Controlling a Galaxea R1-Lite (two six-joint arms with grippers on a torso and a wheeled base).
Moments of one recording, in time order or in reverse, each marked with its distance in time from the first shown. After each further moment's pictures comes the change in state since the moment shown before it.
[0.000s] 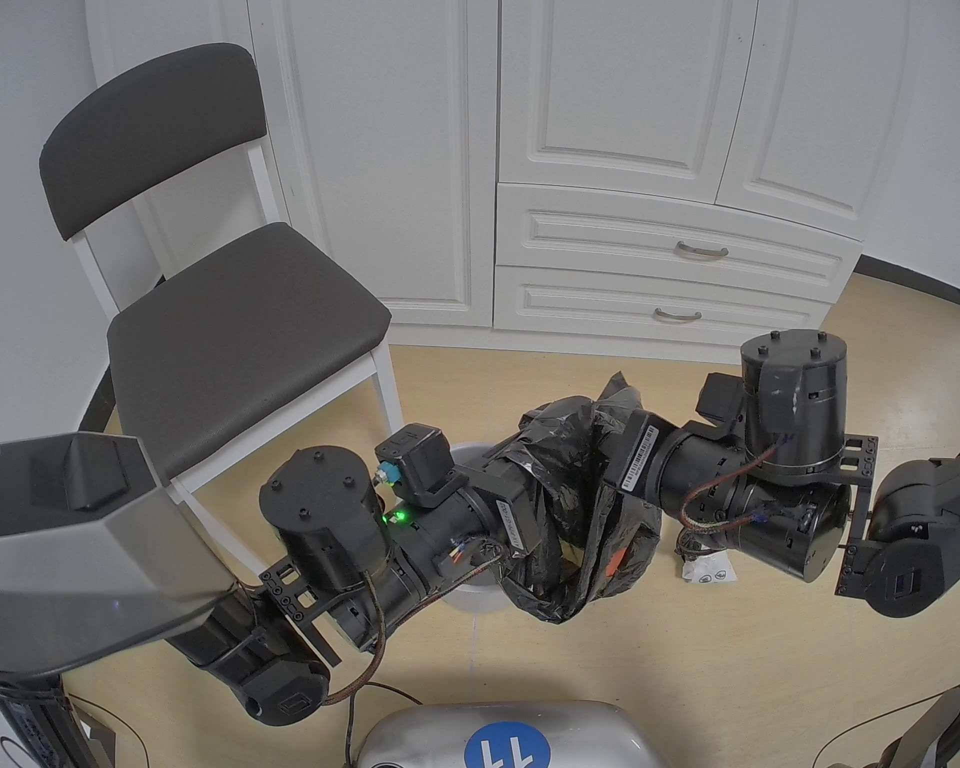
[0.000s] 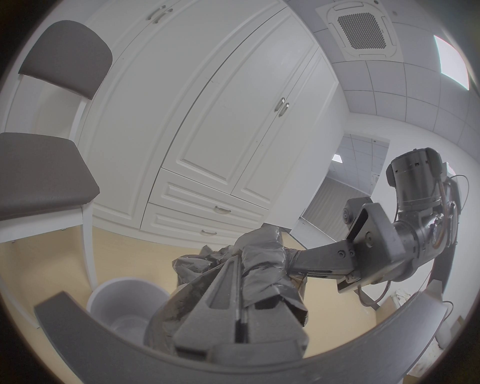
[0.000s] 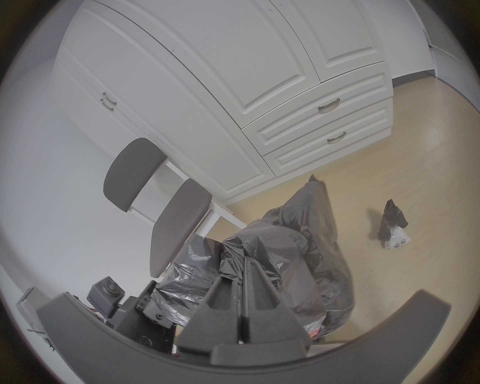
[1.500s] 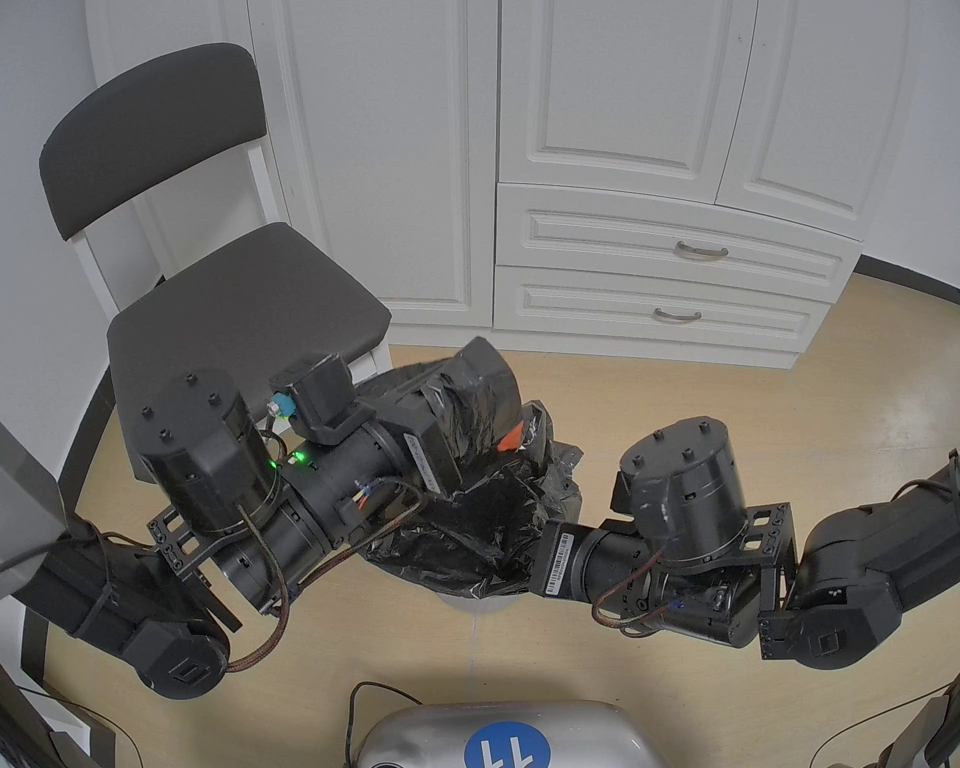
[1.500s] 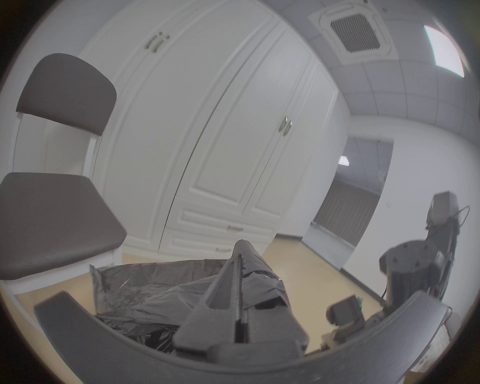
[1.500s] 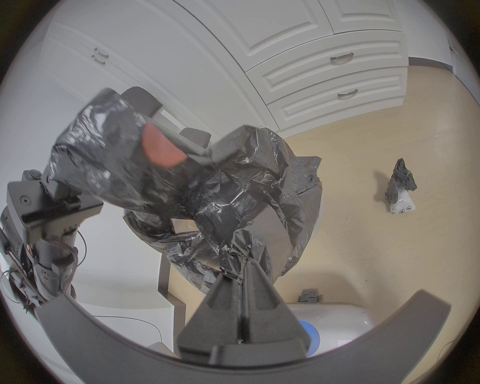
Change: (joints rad) left arm 0.082 -0.253 0.049 0.168 -0.002 0.055; right arm 0.106 0.137 -0.009 0.096 0.068 0.061
